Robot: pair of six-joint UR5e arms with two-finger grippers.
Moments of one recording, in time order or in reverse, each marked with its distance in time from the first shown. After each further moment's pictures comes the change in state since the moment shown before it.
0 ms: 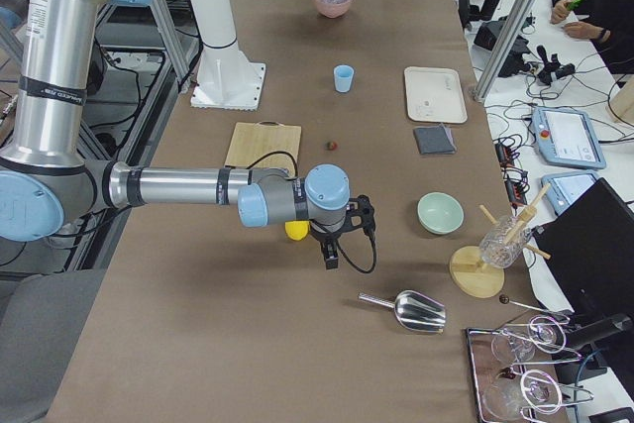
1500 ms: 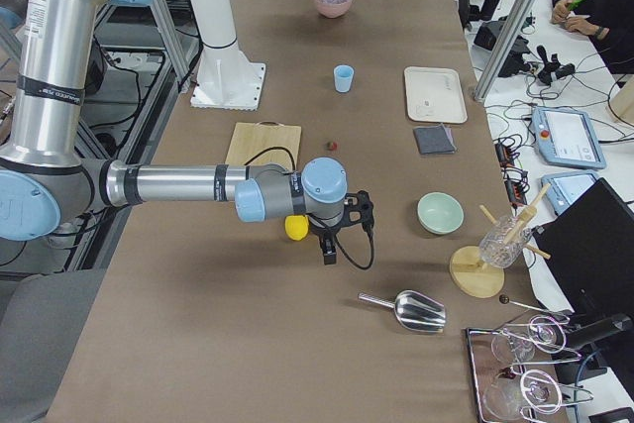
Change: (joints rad) left arm 0.096 0.076 -0.007 -0.006 0.090 -0.092; right arm 0.001 -0.011 0.031 0.000 -0.004 0.053
